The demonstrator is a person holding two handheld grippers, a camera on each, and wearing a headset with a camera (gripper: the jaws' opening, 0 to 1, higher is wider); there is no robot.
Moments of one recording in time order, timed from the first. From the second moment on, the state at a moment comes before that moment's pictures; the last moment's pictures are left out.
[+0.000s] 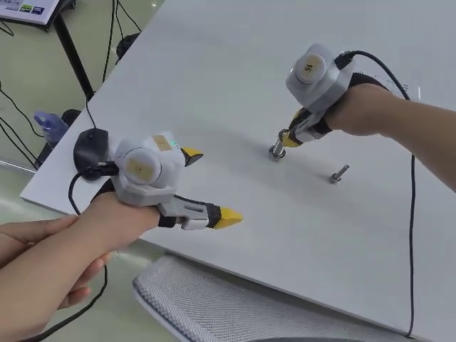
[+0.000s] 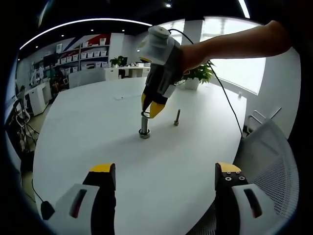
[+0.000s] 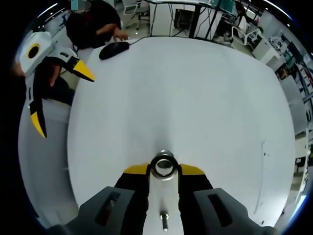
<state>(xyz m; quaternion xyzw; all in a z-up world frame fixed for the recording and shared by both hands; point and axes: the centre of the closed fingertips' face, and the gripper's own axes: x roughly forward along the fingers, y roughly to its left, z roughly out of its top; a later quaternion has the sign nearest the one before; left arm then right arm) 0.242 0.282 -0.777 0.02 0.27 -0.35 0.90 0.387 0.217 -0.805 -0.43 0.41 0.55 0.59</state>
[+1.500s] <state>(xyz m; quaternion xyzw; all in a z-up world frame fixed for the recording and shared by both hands) 0.234 0.287 -0.788 0.02 0.28 -0.35 0.89 0.400 0.222 -0.852 -0.45 0.44 0.54 0.56</state>
